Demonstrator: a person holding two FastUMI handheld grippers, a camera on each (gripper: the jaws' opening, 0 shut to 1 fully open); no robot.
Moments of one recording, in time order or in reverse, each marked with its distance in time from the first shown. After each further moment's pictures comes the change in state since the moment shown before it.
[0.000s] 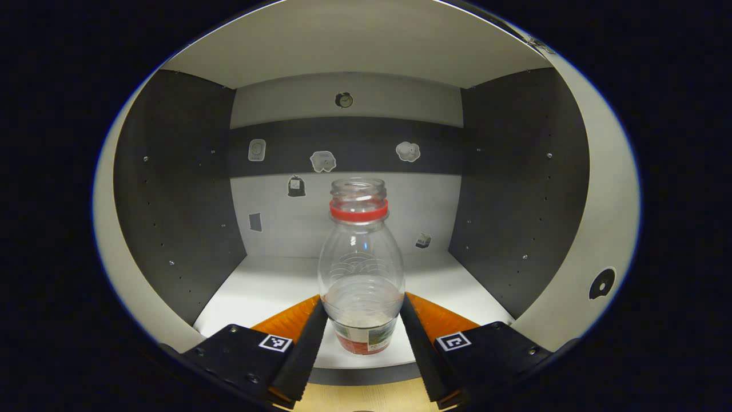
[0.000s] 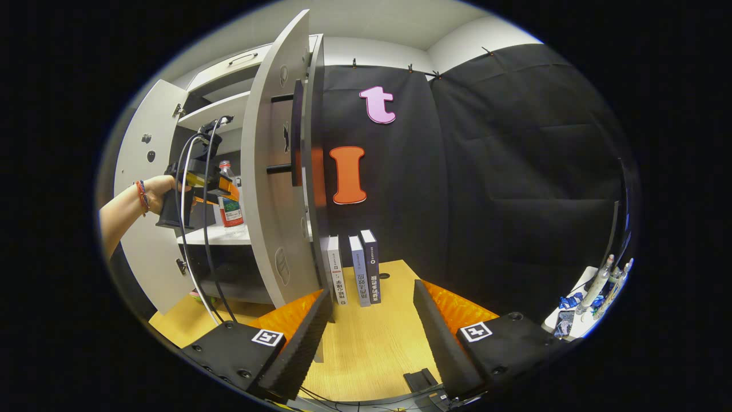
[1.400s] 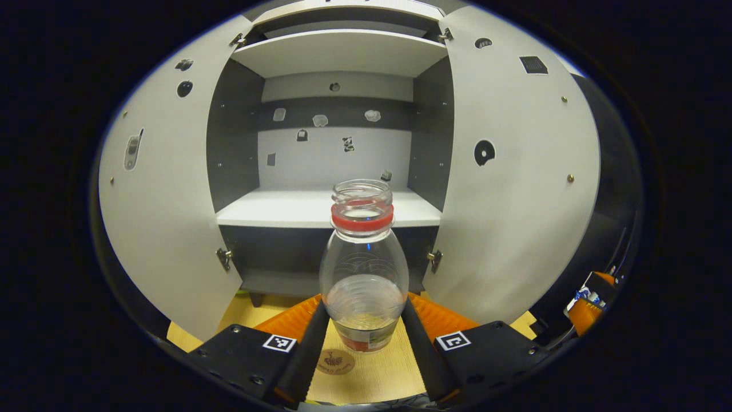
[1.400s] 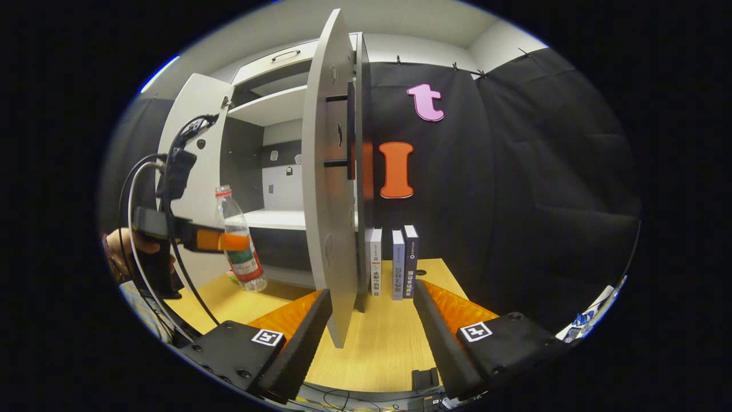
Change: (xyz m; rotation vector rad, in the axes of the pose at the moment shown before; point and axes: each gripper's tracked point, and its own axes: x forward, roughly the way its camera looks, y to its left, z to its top) left arm -0.191 -0.064 -0.139 0.001 0.030 -0.012; right arm -0.023 0.018 -0.007 -0.087 0.037 0.264
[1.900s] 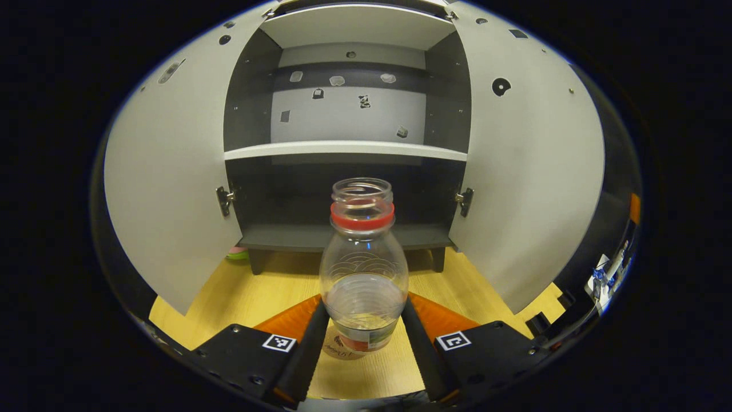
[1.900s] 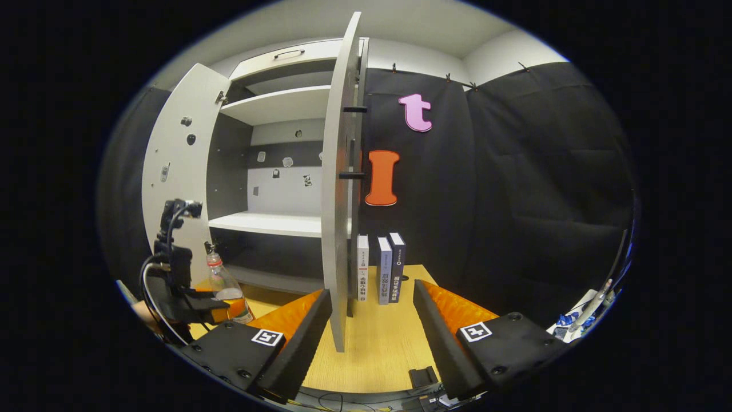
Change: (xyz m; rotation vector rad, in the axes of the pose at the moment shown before) left arm 0.002 0.029 -0.138 -0.020 0.107 0.028; right arm -0.006 0.029 0.013 -0.029 -0.035 -0.117
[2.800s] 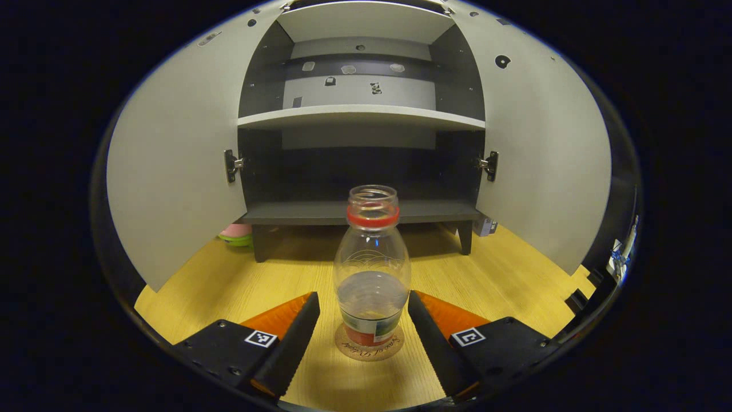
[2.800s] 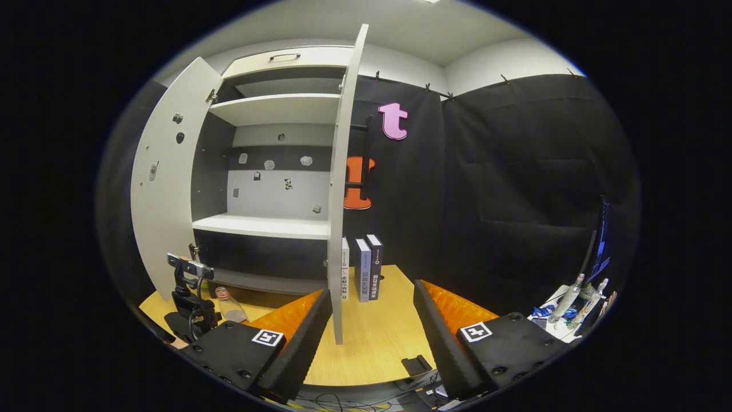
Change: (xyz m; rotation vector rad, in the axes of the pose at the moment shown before) left arm 0.063 0.039 -0.096 0.022 -0.052 0.025; right arm -0.050 0.019 0.004 -0.014 -0.020 -0.207
